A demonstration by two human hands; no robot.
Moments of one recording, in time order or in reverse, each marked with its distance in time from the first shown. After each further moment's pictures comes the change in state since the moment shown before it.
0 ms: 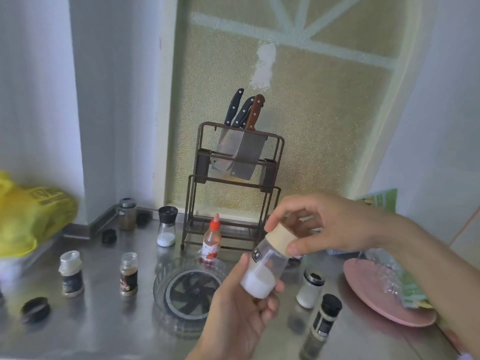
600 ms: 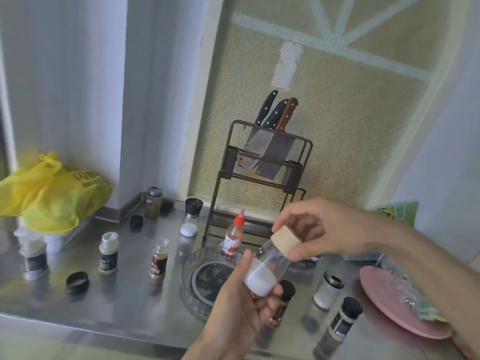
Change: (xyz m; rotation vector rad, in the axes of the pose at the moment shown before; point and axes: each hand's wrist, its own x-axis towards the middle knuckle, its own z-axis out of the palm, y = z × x) left_hand -0.026 0.031 -0.036 0.024 0.180 -0.068; right_hand 0.038 -0.039 0.034 -0.029 -0.055 0.006
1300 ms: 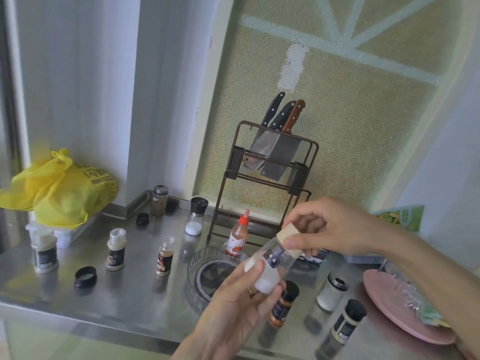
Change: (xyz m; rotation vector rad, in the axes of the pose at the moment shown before) left_hand -0.012 0.012 -0.009 -0.096 -0.081 0.030; right_hand 0.003 -0.010 0.006 -0.040 0.103 0.051
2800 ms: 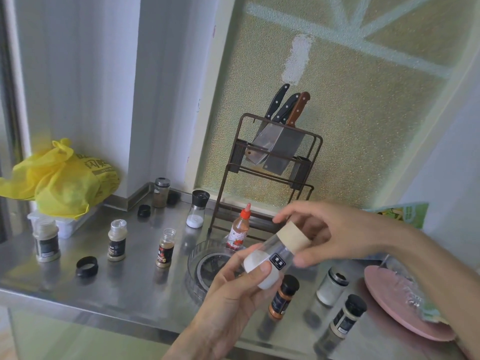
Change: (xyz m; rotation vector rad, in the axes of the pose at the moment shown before) left_hand -0.002 -0.004 -0.004 0.108 -0.018 0.200; right_hand 0.001 0.007 0.004 -0.028 -0.133 -0.016
